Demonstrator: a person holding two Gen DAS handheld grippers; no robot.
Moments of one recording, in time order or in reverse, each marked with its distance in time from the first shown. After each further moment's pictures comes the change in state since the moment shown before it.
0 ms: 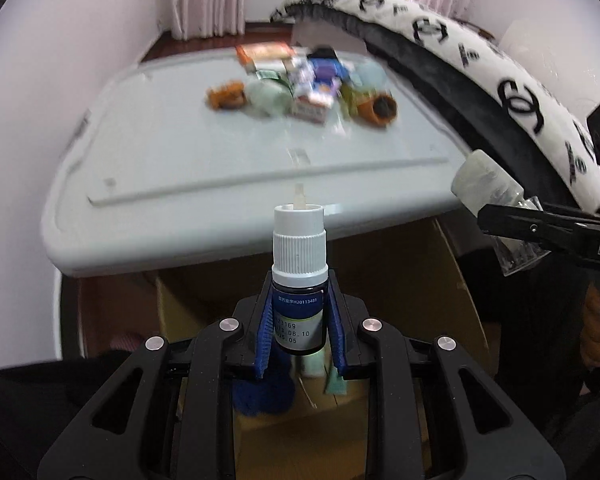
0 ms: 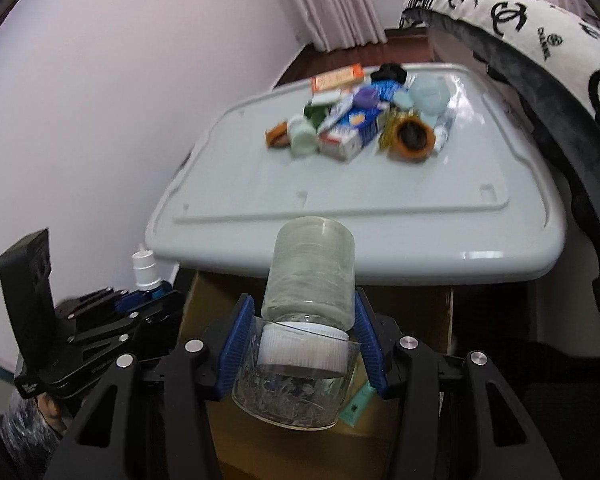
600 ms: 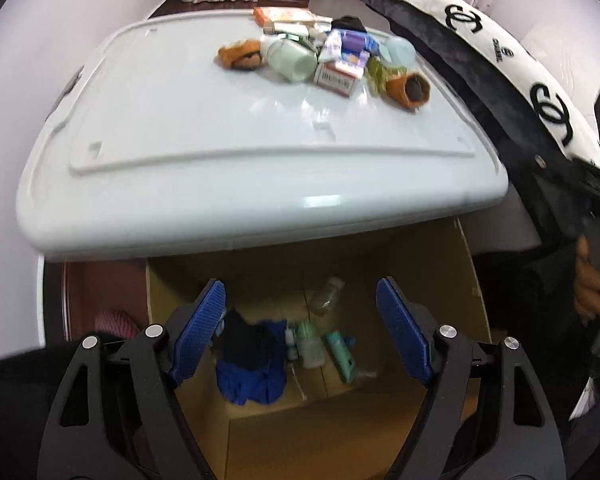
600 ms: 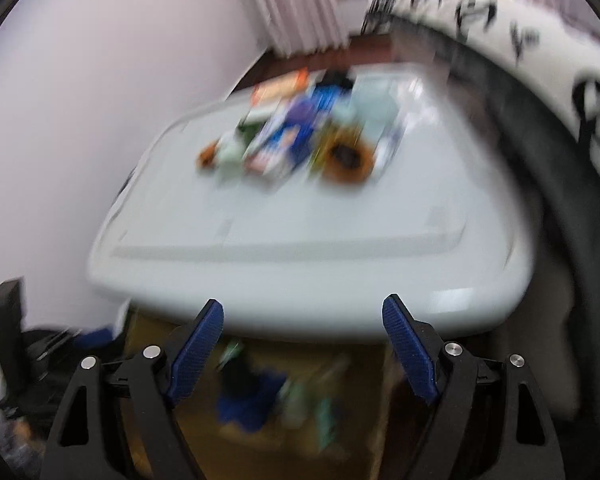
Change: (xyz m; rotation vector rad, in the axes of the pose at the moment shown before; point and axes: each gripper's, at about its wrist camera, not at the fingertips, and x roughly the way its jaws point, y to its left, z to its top) left arm 0.034 0.024 0.021 -0.089 0.074 -0.012; right arm 0.019 -0.048 0.072 -0.018 -0.149 -0.218
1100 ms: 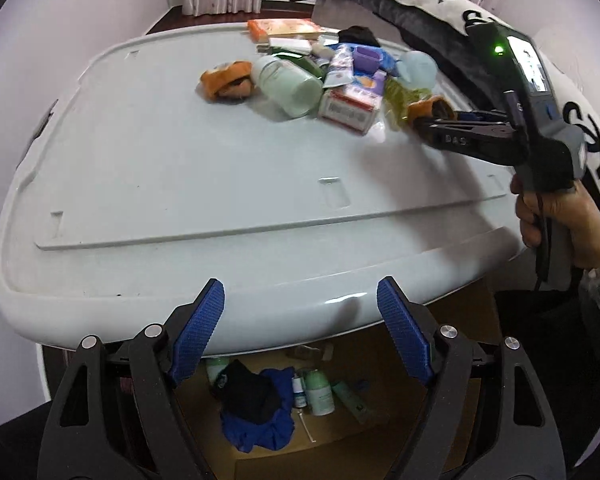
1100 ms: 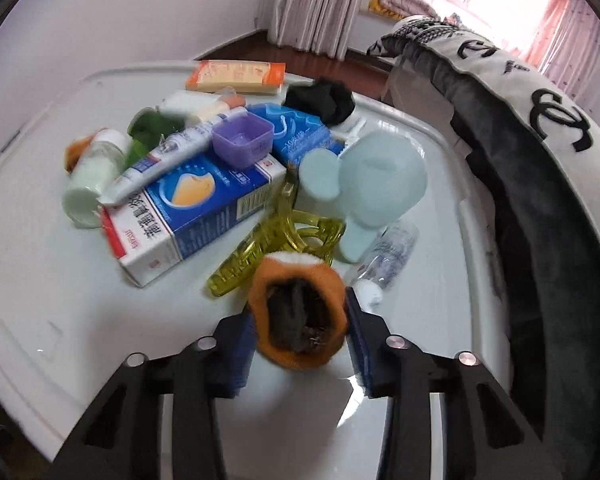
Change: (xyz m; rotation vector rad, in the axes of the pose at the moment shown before) left arm 0.048 -0.002 0.047 0.016 -0.041 0.043; right arm 0.139 0.009 0.066 -0.296 0.064 -0.288
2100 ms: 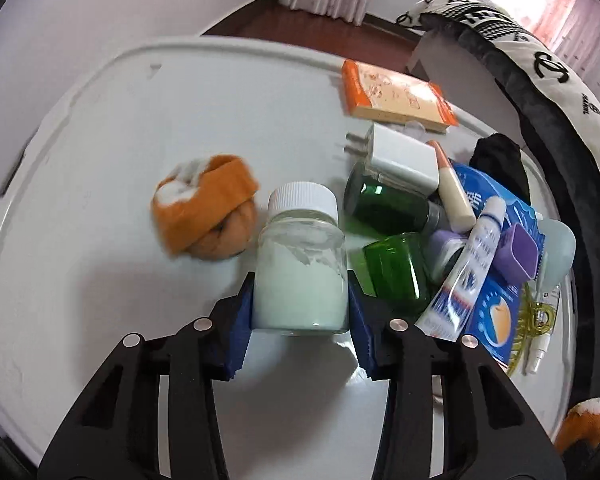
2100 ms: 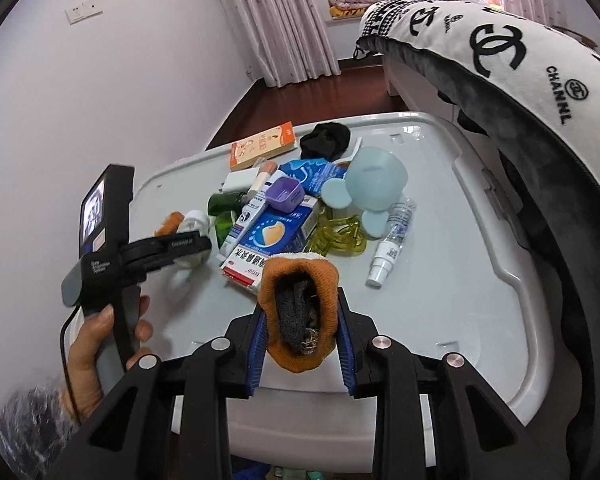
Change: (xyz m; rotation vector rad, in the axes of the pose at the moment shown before) left arm 0.104 0.041 0.161 -0.320 -0.030 0.162; right arm -0.082 -0.034 -0.026 0.377 -0.072 0.345
